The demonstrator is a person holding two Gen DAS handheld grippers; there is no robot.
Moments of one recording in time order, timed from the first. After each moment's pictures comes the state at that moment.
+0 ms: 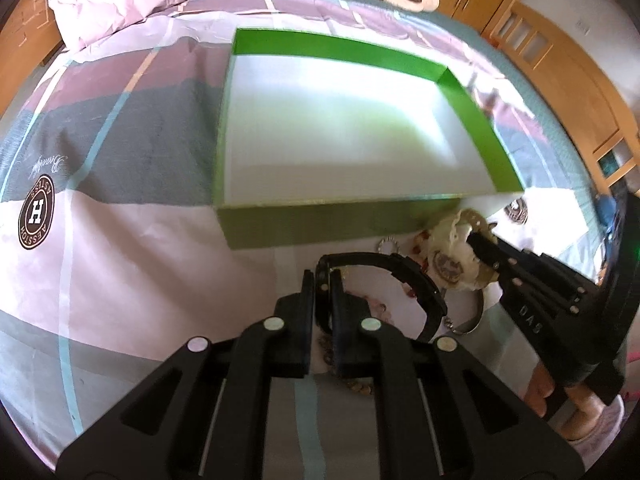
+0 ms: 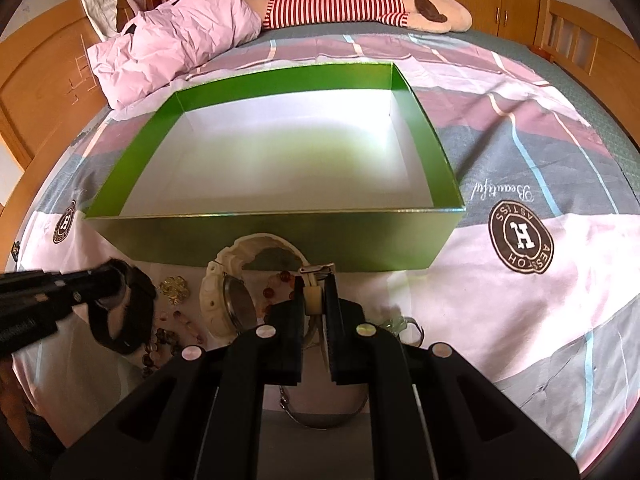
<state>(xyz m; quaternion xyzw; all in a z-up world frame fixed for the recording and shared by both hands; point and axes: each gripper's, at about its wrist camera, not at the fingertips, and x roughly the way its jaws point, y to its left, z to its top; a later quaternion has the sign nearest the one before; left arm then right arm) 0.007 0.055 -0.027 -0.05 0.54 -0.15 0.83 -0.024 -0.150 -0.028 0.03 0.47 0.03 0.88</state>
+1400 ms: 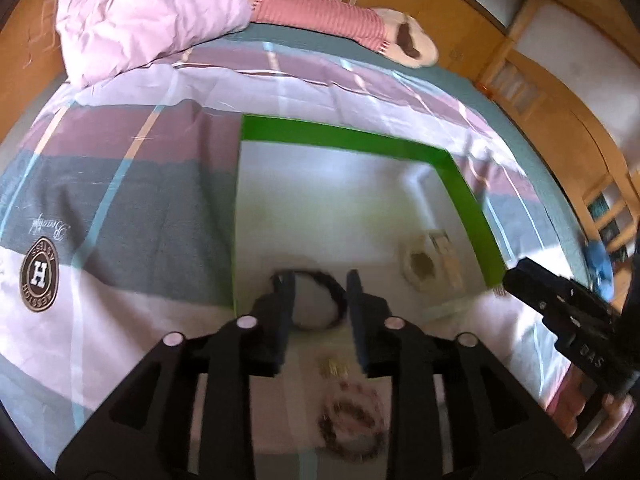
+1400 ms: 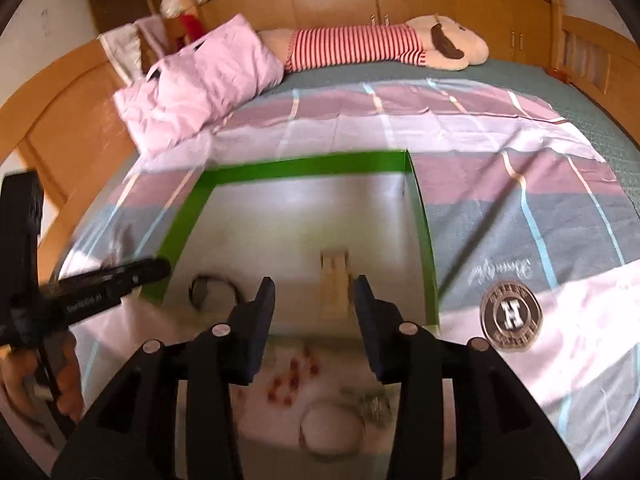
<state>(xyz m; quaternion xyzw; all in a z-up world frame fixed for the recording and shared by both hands) 0.038 0.064 0.007 -0.07 0.47 -0.16 0.87 -0.006 -0.168 0.036 0.06 0.43 0.09 0.89</state>
